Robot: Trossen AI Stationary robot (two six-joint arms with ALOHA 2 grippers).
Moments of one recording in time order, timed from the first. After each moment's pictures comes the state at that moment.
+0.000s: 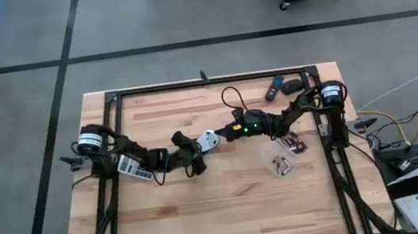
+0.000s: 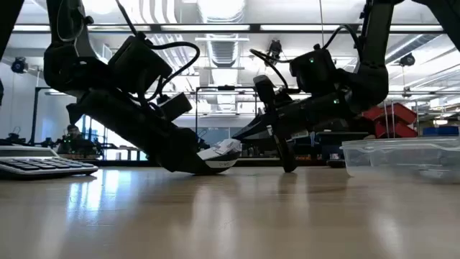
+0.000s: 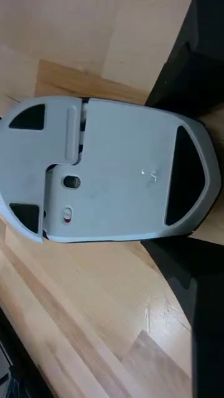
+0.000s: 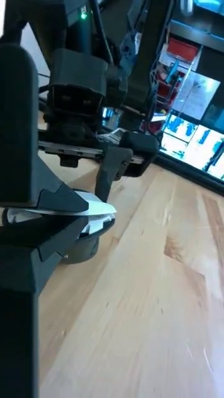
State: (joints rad) left arm -0.10 1.86 0.54 0.65 -0.58 -0.28; right arm -0.25 1.96 0.63 1.03 -0.06 0.99
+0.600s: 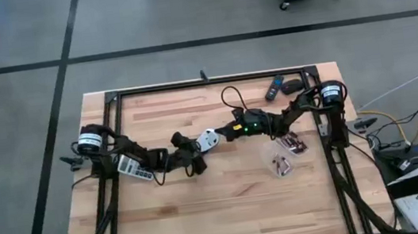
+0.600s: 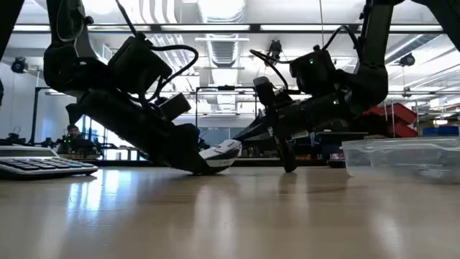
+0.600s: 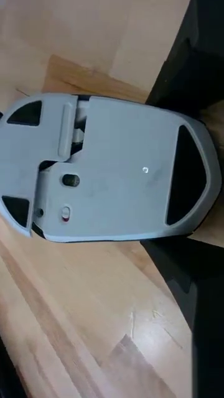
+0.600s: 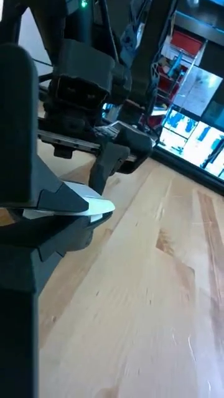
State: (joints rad) left arm -0.10 1.86 0.54 0.65 -0.59 -0.40; right arm -0.25 1.96 0.63 1.03 -0.05 0.95
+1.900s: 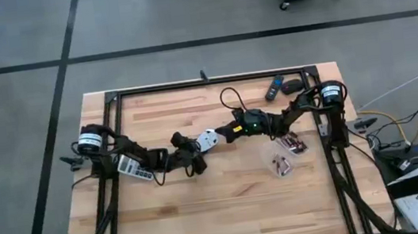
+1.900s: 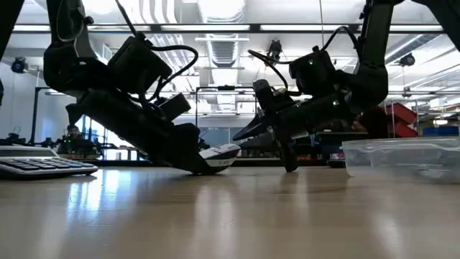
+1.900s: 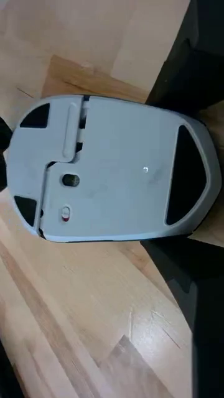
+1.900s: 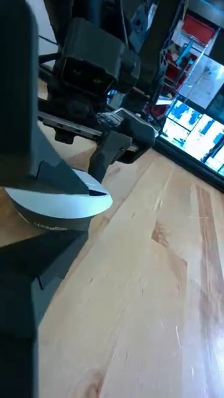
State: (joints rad) left arm -0.10 1.86 0.54 0.65 -0.59 -0.40; right arm -0.25 1.96 0.63 1.01 -0.02 0.87
